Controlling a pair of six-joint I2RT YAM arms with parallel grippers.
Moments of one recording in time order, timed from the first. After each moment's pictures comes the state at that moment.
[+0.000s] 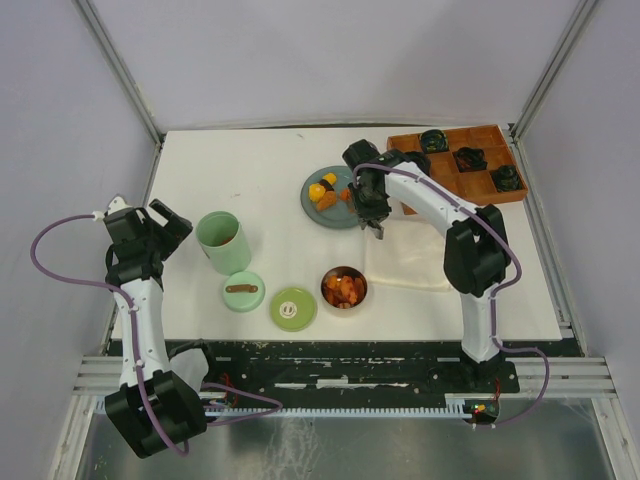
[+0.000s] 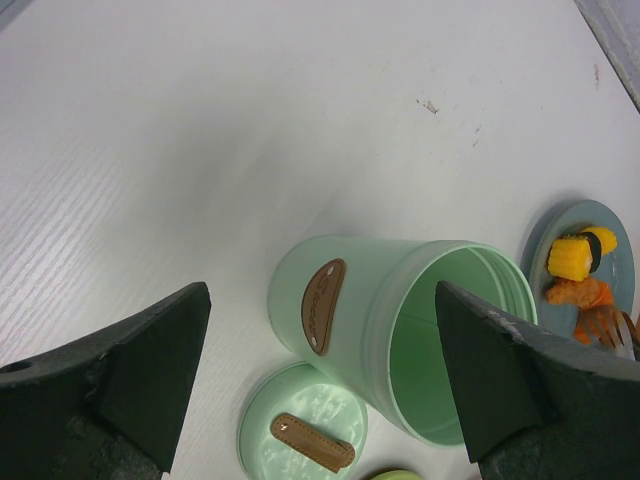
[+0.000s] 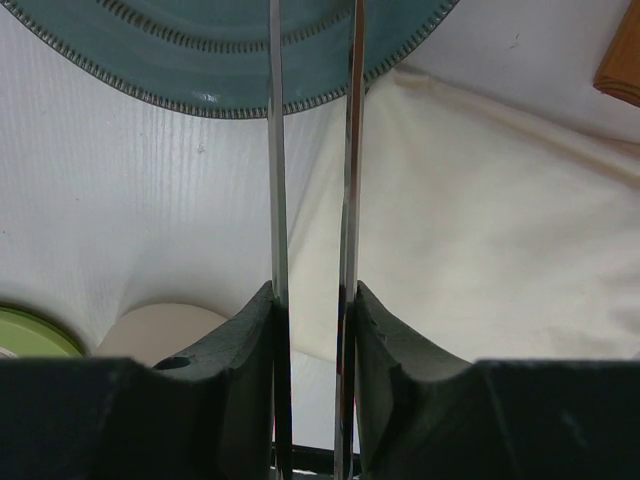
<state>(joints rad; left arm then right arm) 0.40 0.94 0.78 -0.45 0.13 -0.49 0.56 2.05 1.81 -1.04 0.10 0.32</state>
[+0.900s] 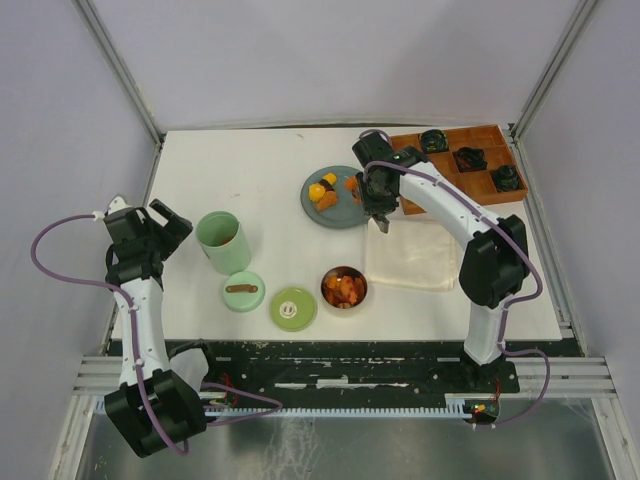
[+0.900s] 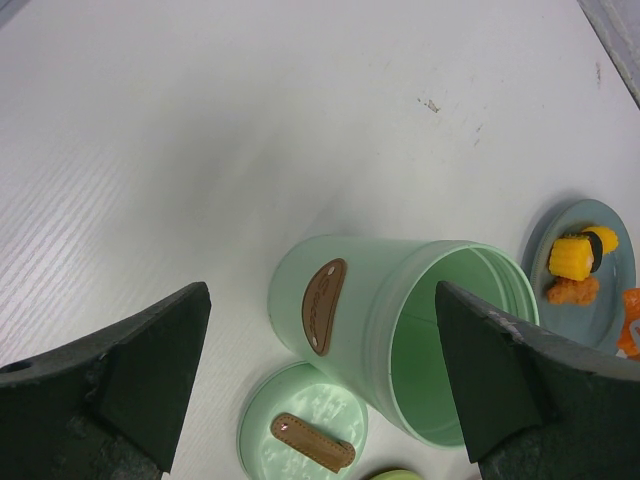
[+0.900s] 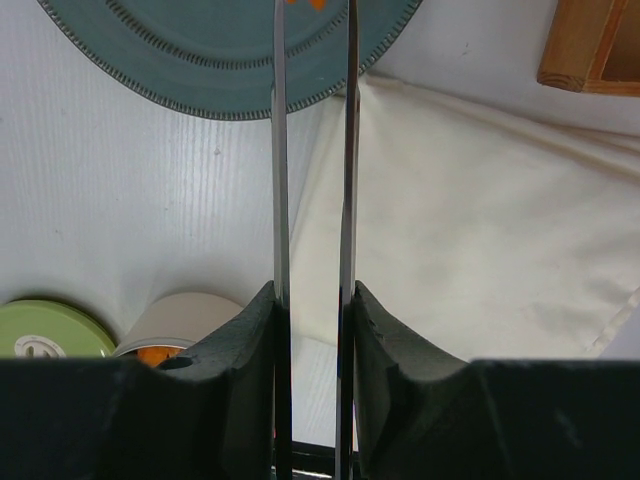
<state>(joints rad) 0.40 0.94 0.78 -0.45 0.13 -0.49 0.55 1.91 1.76 -1.00 0.13 0.36</state>
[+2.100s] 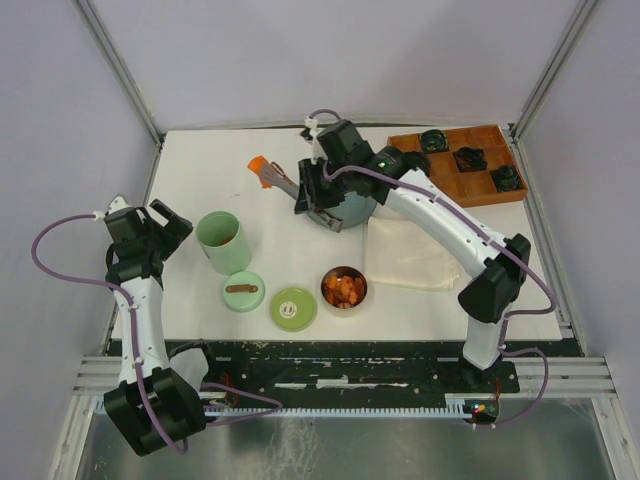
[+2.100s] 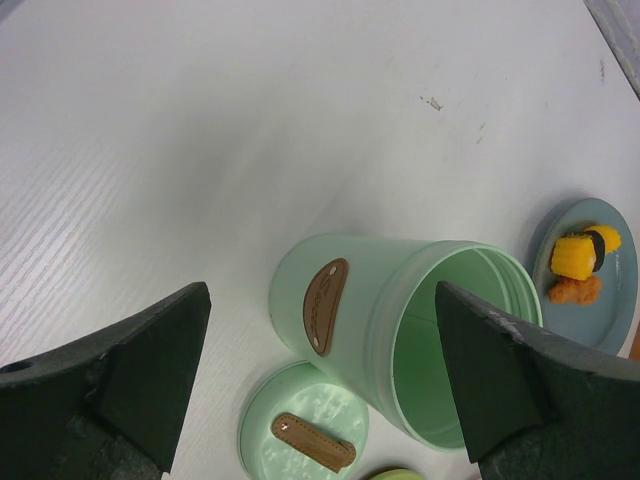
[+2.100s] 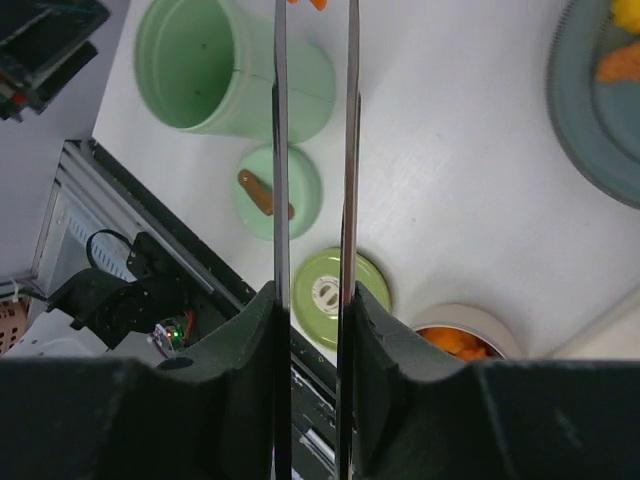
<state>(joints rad) 0.40 0.95 0.78 -0.45 0.13 -0.49 0.75 1.83 1.92 -0.86 -0.21 0.48</state>
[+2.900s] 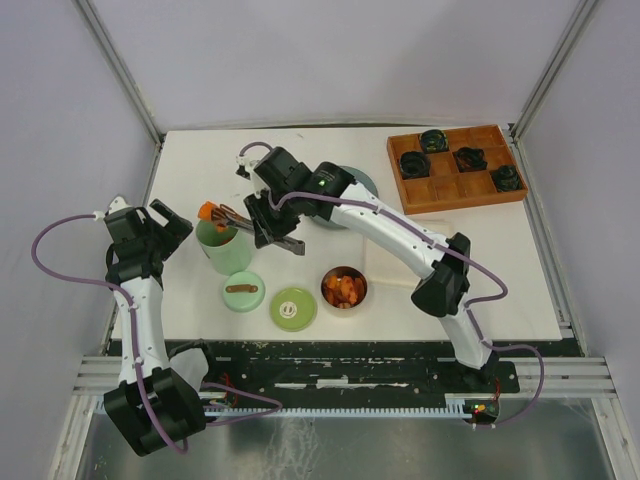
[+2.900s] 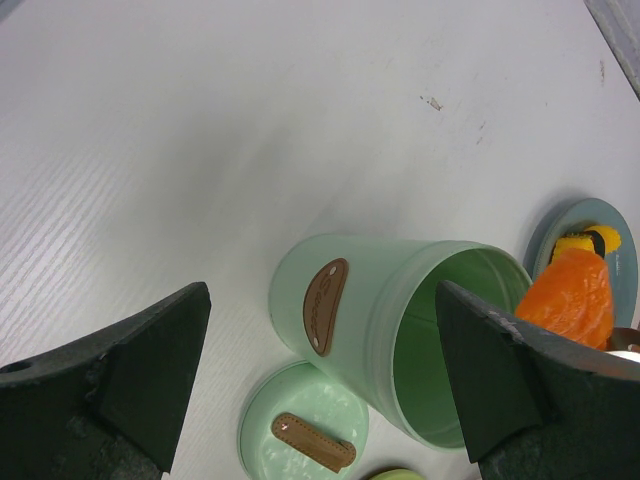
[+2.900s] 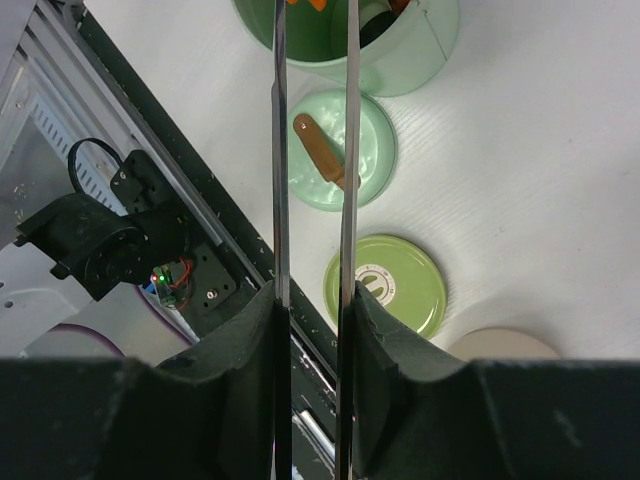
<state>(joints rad) 0.40 0.95 0.78 -0.45 0.13 -0.49 0.99 2.14 2.33 -1.04 -0.22 0.36</state>
